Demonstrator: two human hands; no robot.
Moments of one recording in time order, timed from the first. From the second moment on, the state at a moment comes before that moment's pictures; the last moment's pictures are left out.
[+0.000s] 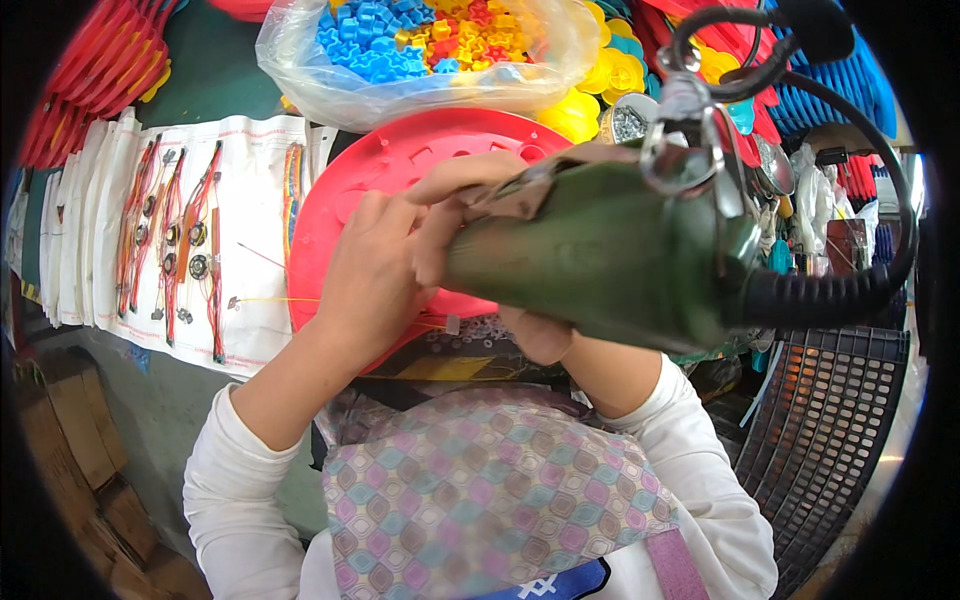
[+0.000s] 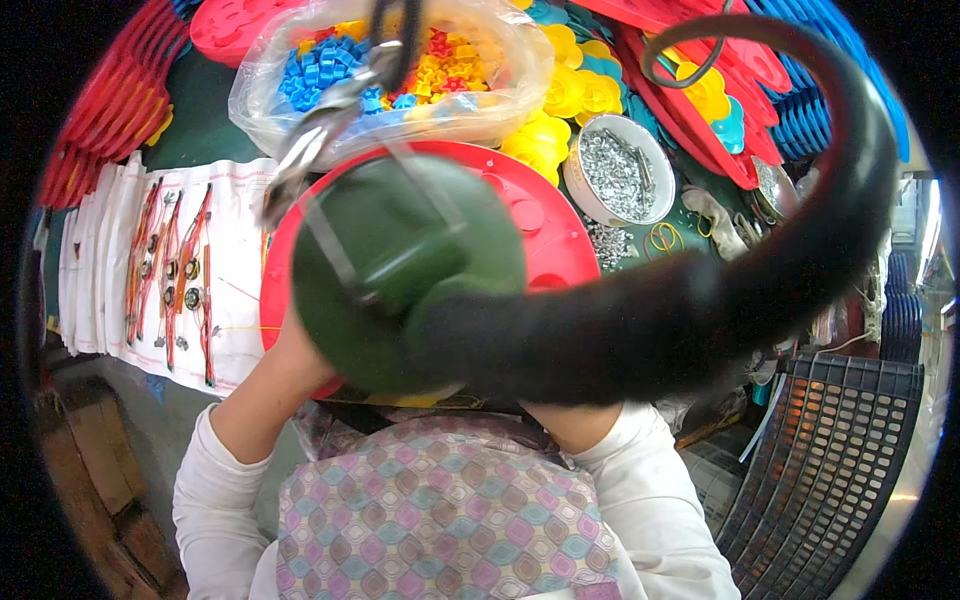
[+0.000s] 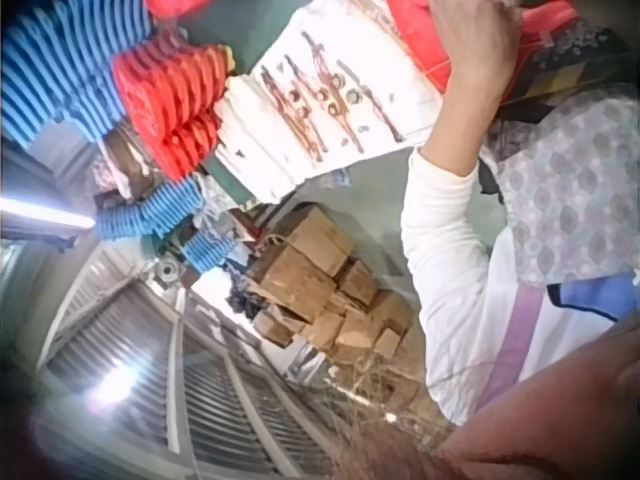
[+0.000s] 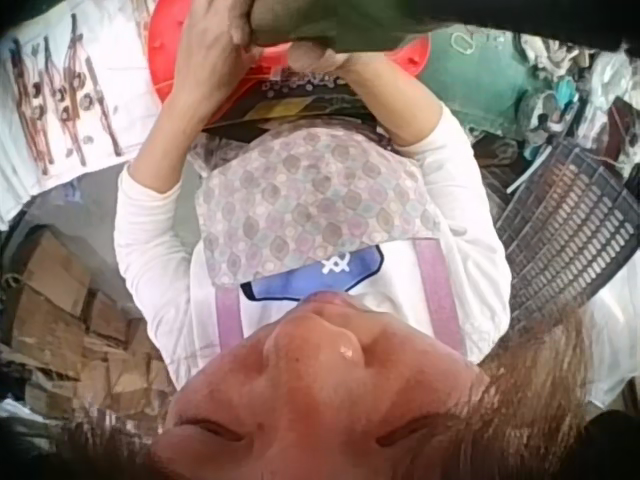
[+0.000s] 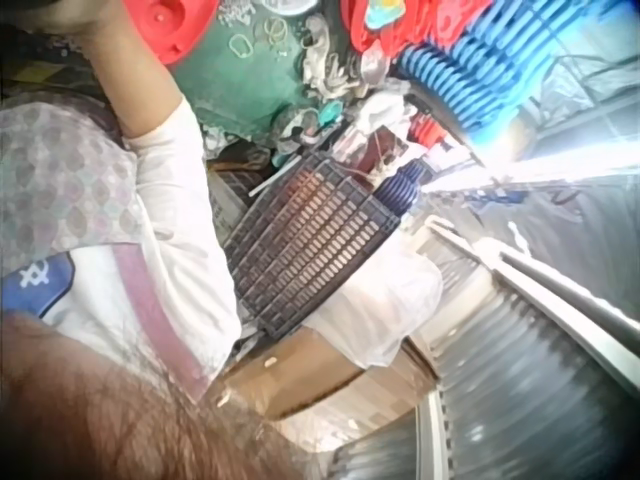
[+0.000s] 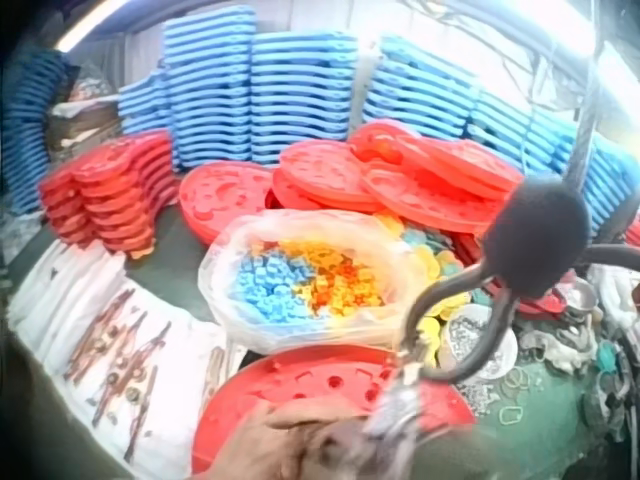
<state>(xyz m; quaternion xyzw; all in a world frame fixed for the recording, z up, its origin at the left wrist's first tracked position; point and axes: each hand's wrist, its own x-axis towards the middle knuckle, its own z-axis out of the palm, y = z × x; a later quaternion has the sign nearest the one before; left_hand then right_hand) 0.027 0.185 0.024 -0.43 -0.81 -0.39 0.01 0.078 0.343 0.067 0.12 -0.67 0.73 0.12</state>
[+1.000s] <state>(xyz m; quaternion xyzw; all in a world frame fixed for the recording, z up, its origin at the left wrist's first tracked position) -0.007 0.189 0.052 -0.44 -0.84 -0.31 0.01 0.092 0.364 0.055 0.01 -0.61 0.75 0.28</state>
